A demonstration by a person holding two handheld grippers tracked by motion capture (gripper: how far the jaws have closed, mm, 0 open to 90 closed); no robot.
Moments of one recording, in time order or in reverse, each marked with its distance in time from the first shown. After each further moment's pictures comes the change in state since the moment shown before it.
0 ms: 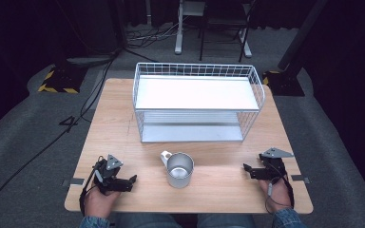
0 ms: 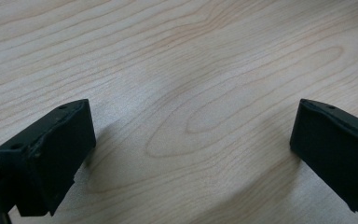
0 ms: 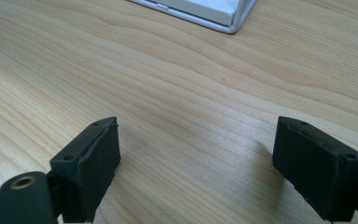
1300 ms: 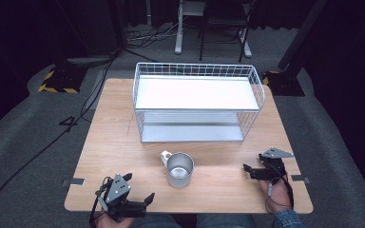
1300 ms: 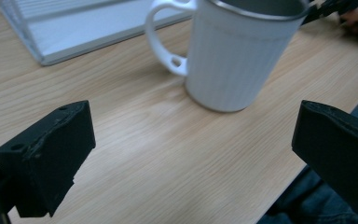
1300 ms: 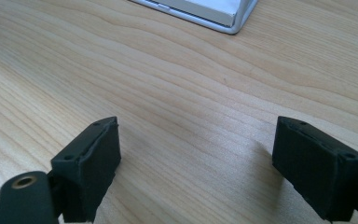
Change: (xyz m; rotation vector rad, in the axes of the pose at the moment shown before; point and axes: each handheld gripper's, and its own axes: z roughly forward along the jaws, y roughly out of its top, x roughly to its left) left arm -0.088 -0.005 -0.061 -0.305 -0.193 0.014; right arm 0.001 0.000 0.000 -0.003 0.001 -0.007
